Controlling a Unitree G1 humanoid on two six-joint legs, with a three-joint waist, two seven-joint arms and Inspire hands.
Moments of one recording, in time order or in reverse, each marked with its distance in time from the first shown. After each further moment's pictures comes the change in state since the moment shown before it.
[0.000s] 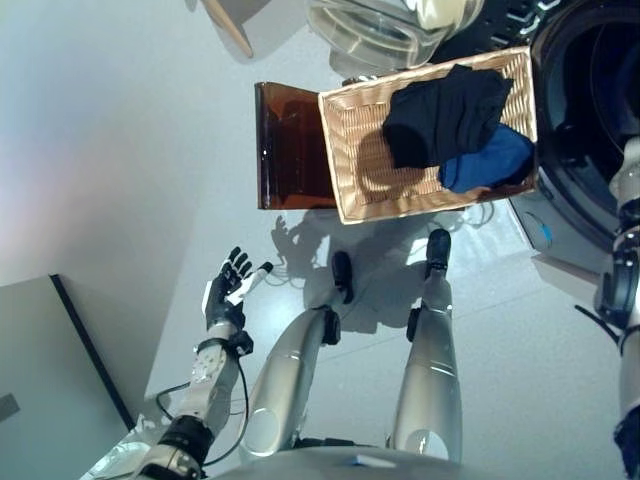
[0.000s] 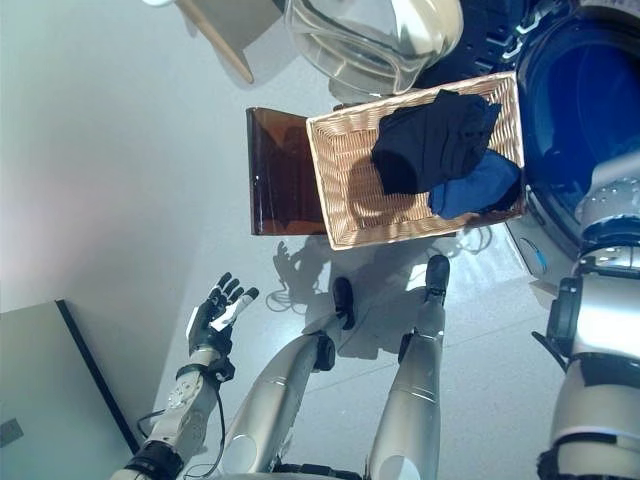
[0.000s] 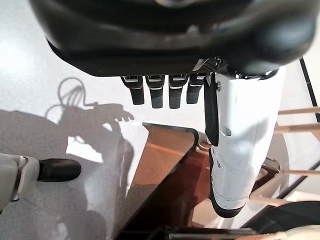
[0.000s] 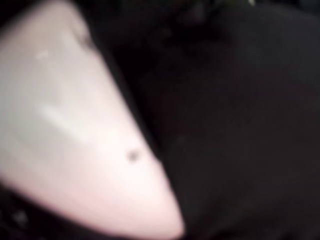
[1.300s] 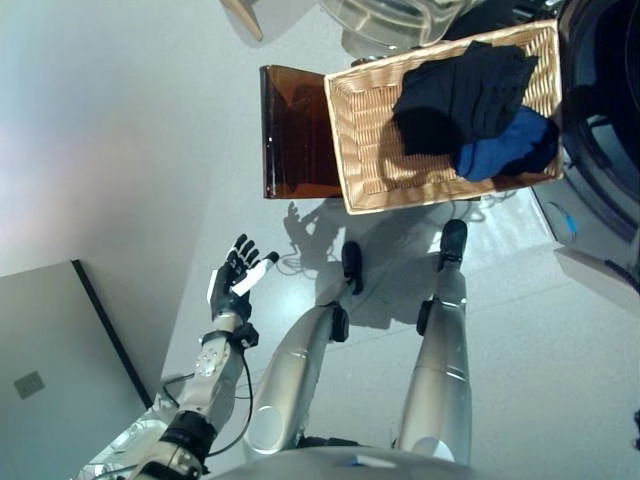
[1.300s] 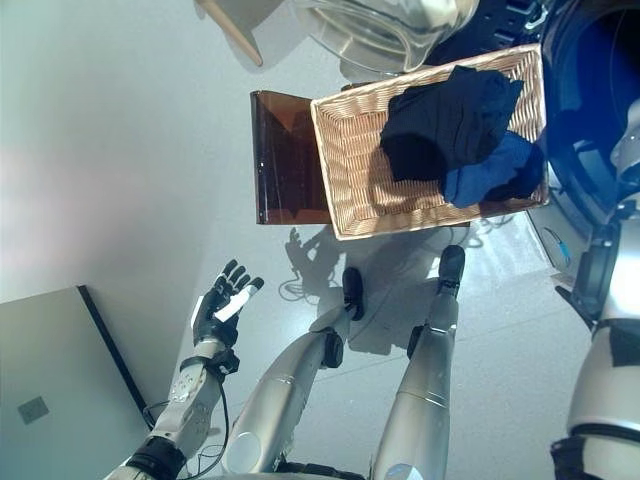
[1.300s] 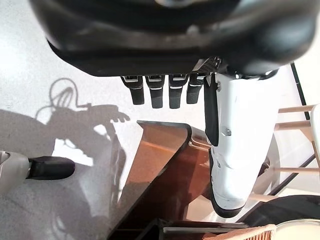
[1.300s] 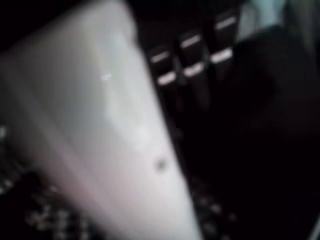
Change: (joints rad) left arm 0.001 0.003 -0.024 -0.076 -0.015 -0.003 0.007; right arm -0.297 -0.042 0.136 0.160 -0.039 0.040 -0.010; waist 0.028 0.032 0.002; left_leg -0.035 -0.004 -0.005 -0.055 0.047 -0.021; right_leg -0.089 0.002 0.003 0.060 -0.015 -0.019
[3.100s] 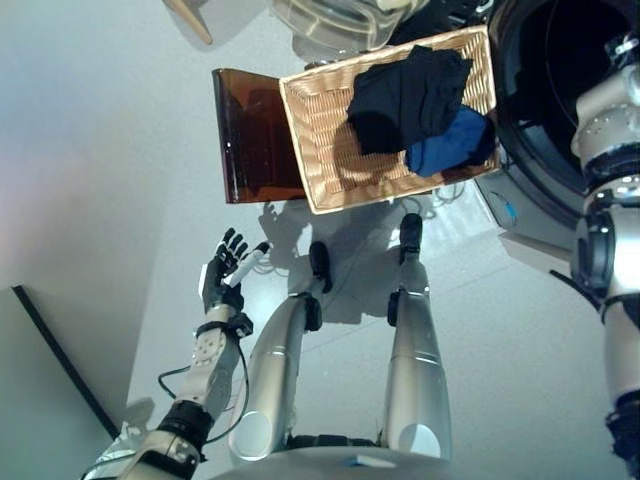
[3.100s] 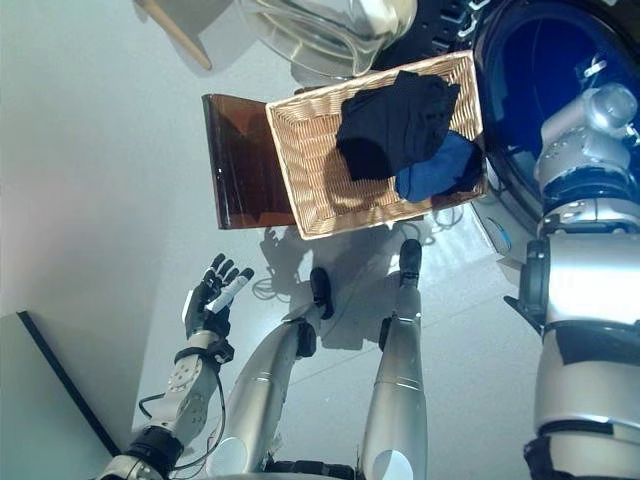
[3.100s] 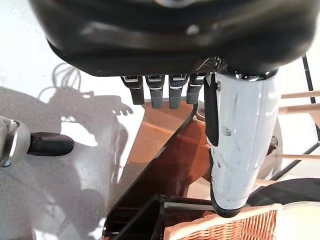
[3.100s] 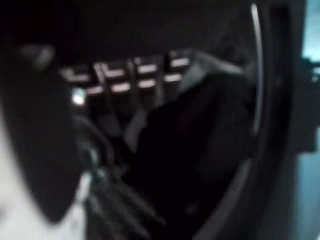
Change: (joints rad) left arm -0.047 0.020 0.019 0.018 -0.026 0.001 0.061; right arm 0.097 0.176 0.033 -0.107 -0.208 0.070 -0.020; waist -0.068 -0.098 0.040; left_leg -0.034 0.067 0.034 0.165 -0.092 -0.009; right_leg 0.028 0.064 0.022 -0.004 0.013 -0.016
